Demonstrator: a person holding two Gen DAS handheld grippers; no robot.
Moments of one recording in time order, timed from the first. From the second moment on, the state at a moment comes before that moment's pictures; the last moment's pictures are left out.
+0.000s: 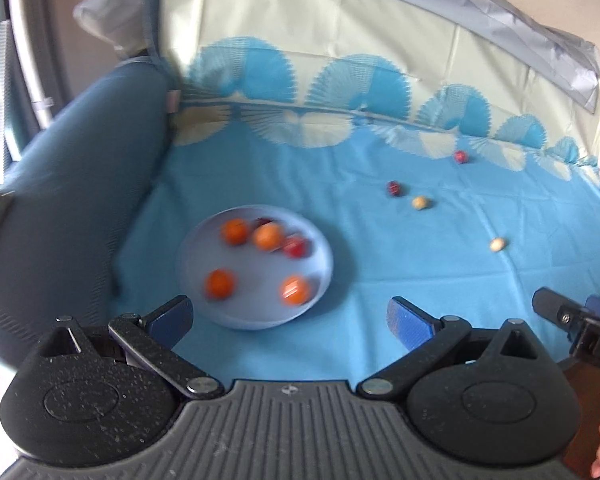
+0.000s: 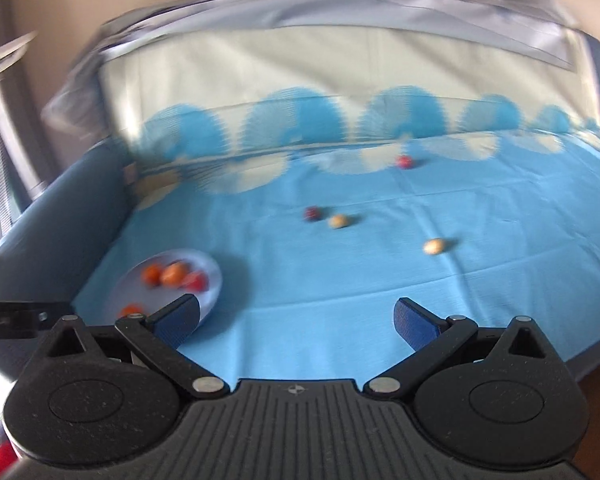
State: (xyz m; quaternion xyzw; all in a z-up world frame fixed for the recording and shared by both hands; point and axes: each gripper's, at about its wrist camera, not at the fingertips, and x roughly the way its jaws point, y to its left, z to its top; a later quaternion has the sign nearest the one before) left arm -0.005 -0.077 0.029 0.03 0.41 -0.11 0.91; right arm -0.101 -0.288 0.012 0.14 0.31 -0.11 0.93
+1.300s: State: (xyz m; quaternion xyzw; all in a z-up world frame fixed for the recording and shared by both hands) left arm 0.256 -0.352 -0.151 -0.01 0.47 -0.11 0.88; right arm 0.087 -0.481 -0.190 0.10 0.36 -0.23 0.90
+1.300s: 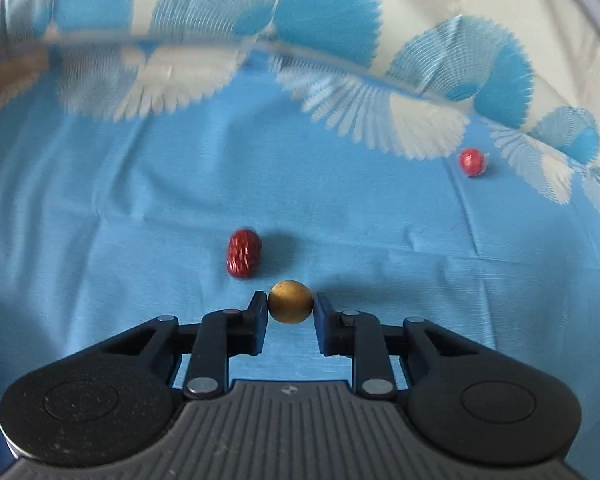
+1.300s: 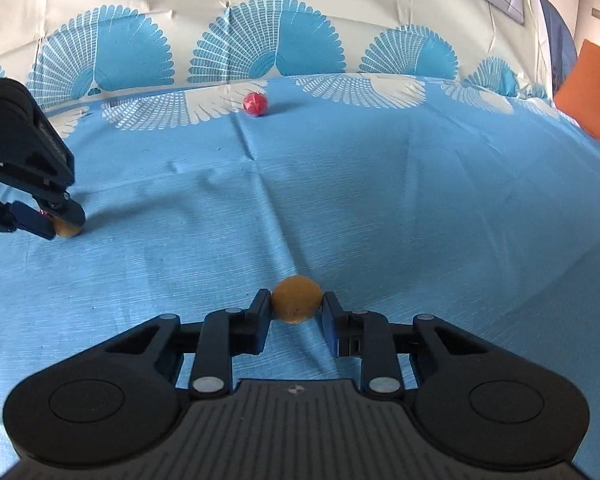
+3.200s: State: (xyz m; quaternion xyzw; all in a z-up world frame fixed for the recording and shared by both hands) left arm -0.140 0.060 0.074 -0.01 0.32 -0.09 0.94; right arm -0.169 -0.124 0.071 0.02 0.31 0.11 0.94
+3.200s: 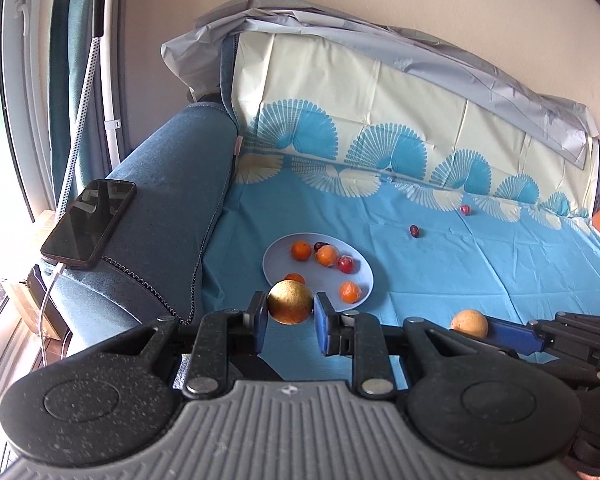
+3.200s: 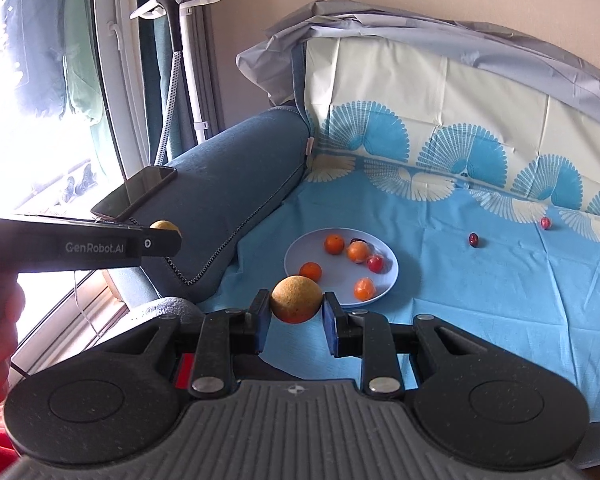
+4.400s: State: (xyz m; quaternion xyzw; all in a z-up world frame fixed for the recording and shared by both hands) left arm -0.030 0.036 0.044 0.01 0.38 -0.10 0.92; right arm -0.091 -0.140 0.028 0.04 0.34 0.08 0.93
